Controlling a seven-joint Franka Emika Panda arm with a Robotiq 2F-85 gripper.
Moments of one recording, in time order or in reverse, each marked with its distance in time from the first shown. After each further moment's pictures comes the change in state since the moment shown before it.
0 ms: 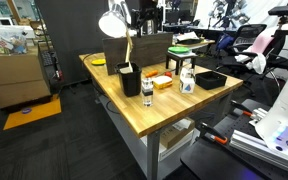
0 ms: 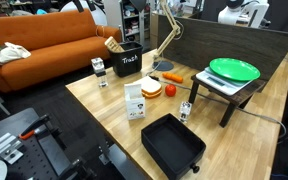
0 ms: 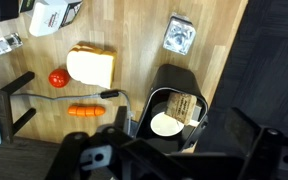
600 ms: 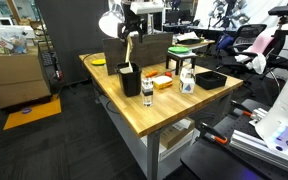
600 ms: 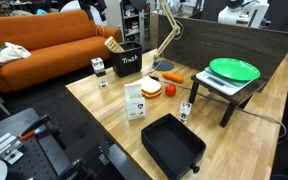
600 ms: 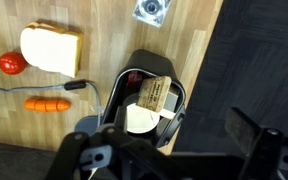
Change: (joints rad) arm 0.060 0.272 -0.047 0.205 0.001 0.047 -0.046
